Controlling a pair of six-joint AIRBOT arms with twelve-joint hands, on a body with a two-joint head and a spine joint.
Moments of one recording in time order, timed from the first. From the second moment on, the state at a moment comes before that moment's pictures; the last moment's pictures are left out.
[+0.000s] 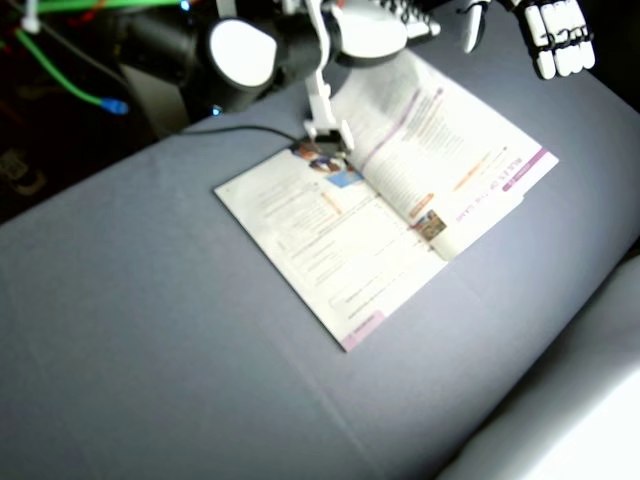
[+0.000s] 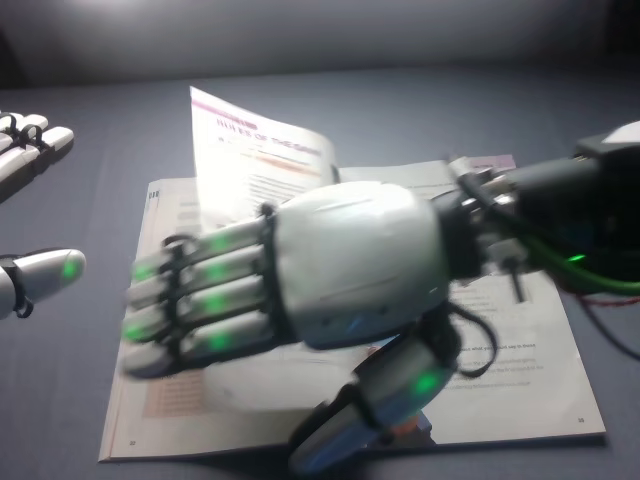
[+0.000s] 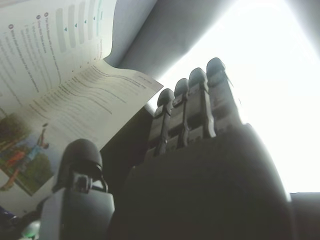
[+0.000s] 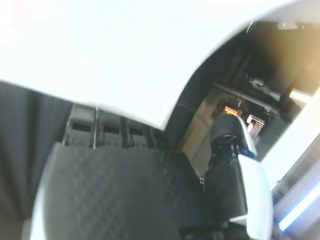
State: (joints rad) left arm 1.09 -0.73 0.98 -0.31 -1.11 0.97; right arm -0.31 -1.32 1.26 -1.26 0.83 -0.12
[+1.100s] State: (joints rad) left arm 1.14 -0.79 0.94 -0.34 -1.42 0.80; right arm -0.71 -0.94 1.20 -0.18 1.00 -0.47
